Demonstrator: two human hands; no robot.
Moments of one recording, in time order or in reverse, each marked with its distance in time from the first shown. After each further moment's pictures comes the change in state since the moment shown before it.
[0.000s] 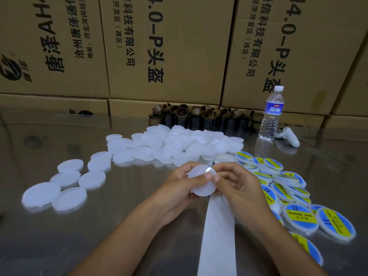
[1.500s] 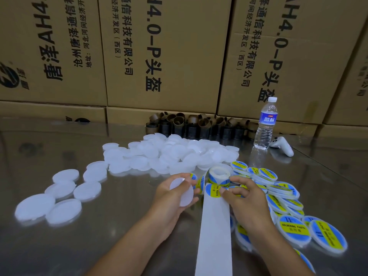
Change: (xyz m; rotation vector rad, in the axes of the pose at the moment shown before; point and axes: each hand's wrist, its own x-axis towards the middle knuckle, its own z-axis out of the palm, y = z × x) left_hand -0.001 -0.001 0.006 -0.126 0.334 0.053; right_hand 0.009 0.008 -0.016 -0.082 0.329 0.263
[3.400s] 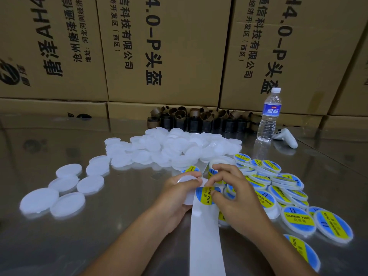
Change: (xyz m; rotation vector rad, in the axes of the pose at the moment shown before) left_hand -0.001 -0.002 0.003 0.084 -0.029 -0.117; right_hand -0.020 -0.008 0.006 -0.350 -0.287 -0.485
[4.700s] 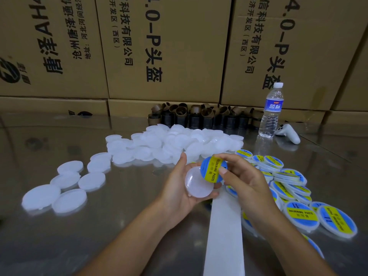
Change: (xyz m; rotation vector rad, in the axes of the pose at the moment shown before) left_hand -0.004 0.006 0.004 -0.141 -0.187 -0.071; right_hand 0.006 -0.009 -0.006 0.538 0.023 0.006
